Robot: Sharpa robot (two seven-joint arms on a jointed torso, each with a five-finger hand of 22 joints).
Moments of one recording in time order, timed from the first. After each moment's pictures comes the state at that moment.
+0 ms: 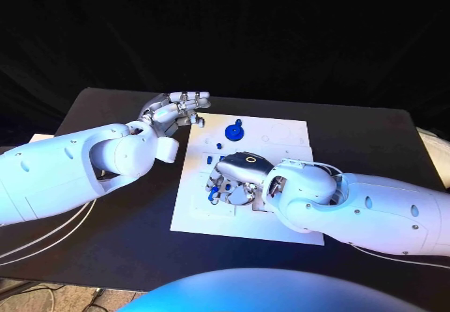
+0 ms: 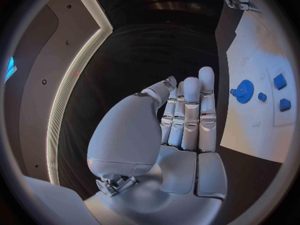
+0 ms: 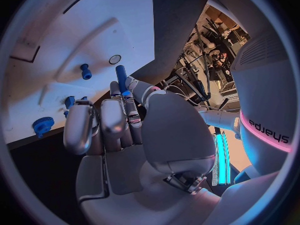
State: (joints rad) left arm 1.21 -0.87 -0.04 1.59 0.11 -0.26 0.36; left_hand 1.40 -0.10 0.40 -0.05 0.10 1.01 0.18 0.17 0.07 1.09 0.11 0.28 0.12 1.17 0.02 0.98 0.53 0.16 1.25 0.11 0.43 1.01; right arm 1.08 -0.70 -0.06 1.80 -1.65 -0.22 -0.19; right_hand 1.37 -0.07 0.52 -0.01 0.09 1.15 0.13 0.08 0.08 1.22 0.09 0.08 0.07 1.47 -0.03 1.16 0.98 0.09 1.40 0.08 1.34 1.16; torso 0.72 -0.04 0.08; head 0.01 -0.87
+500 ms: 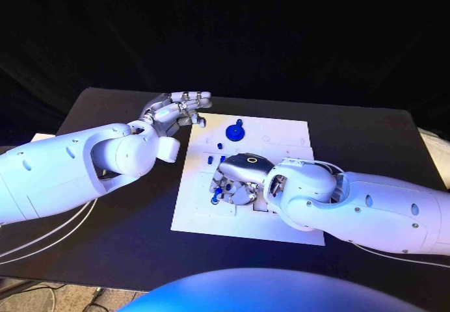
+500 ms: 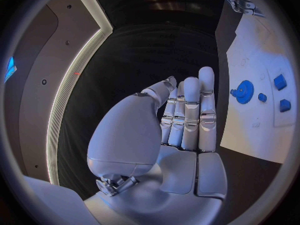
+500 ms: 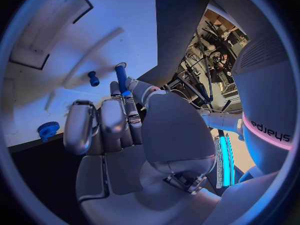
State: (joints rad) left arm 1.21 -0.87 -0.04 1.58 0.11 -0.26 0.35; left_hand 1.40 -0.10 0.40 -0.05 0.10 1.01 0.18 0.17 0.07 1.09 0.11 0.28 0.12 1.17 0.02 0.98 0.53 0.16 1.25 0.11 0.43 1.01; right arm 1.08 -0.70 -0.06 1.79 -1.65 -0.17 -0.20; right_hand 1.37 -0.07 0.52 -0.01 0.09 1.15 0.13 0.07 0.08 1.22 0.09 0.07 0.06 1.47 -0.03 1.16 0.98 0.09 1.40 0.08 1.34 1.16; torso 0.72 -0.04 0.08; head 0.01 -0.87
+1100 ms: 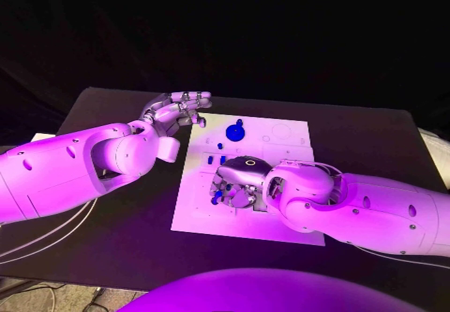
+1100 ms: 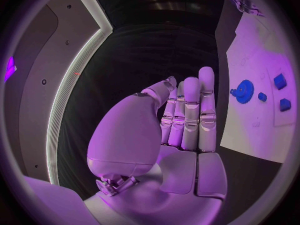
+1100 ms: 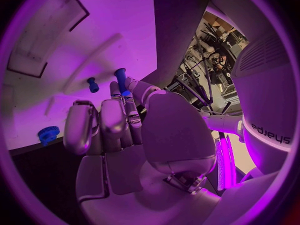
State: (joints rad) left arm 1.21 -0.87 -0.04 1.58 0.11 -0.26 0.35; left_hand 1.40 -0.10 0.40 -0.05 0.10 1.01 0.18 0.17 0.07 1.09 0.11 0.28 0.12 1.17 0.02 0.98 0.53 0.16 1.25 0.11 0.43 1.01; right arm 1.07 -0.69 -0.06 1.78 -1.65 -0.15 -0.20; right_hand 1.37 -0.08 0.53 -0.02 0.10 1.15 0.13 0.07 0.08 1.22 0.09 0.07 0.06 1.47 -0.03 1.16 0.98 0.09 1.40 0.08 1.34 1.16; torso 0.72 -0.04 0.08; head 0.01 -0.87
